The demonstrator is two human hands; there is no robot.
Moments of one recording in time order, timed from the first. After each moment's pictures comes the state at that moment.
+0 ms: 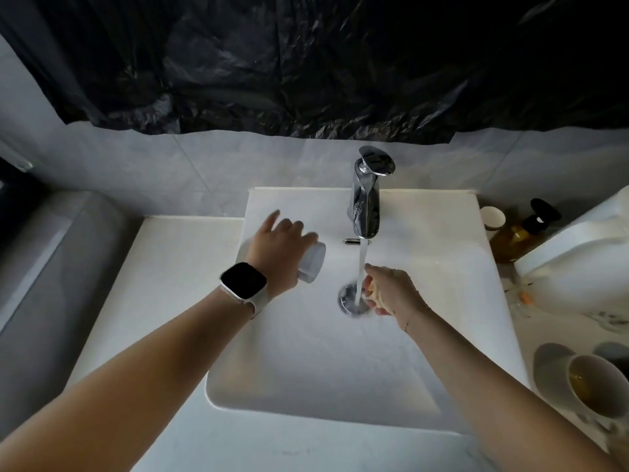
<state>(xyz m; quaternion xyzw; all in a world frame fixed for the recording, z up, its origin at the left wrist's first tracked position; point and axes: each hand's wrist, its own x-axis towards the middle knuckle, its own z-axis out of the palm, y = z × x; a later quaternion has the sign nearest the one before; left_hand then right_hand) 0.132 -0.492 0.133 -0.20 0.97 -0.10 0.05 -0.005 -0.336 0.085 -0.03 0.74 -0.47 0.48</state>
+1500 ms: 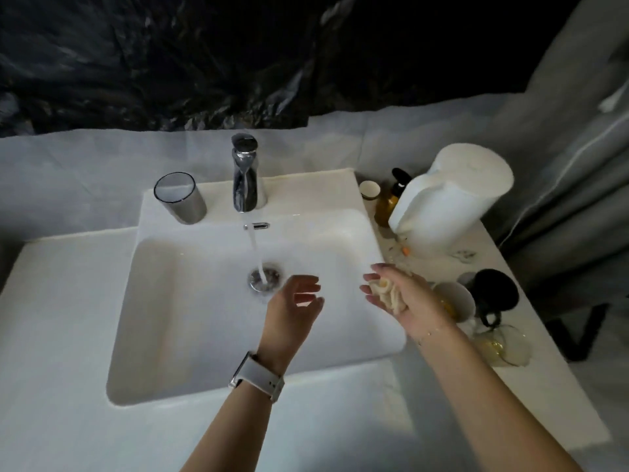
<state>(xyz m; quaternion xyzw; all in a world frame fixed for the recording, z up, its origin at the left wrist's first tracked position) 0.103 -0.279 0.089 -0.33 0.75 0.55 -0.13 -0.037 -0.144 0.121 0.10 0.60 -0.68 0.40</state>
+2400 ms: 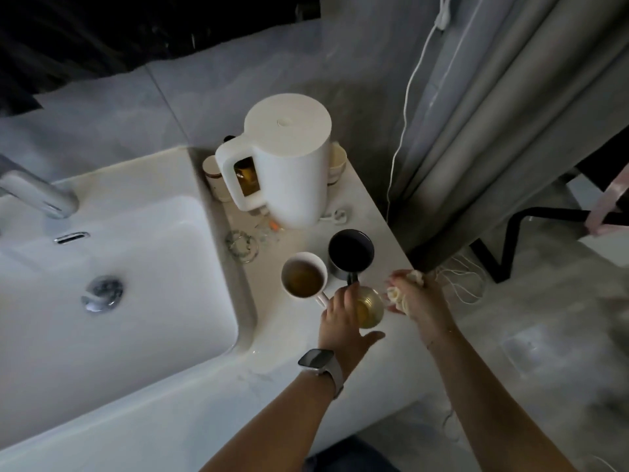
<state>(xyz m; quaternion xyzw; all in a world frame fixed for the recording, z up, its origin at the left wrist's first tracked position) -0.067 0.018 0.000 -0.16 0.91 0.38 0.09 -0.159 0.125 0.053 0.23 0.73 -0.58 0.27</state>
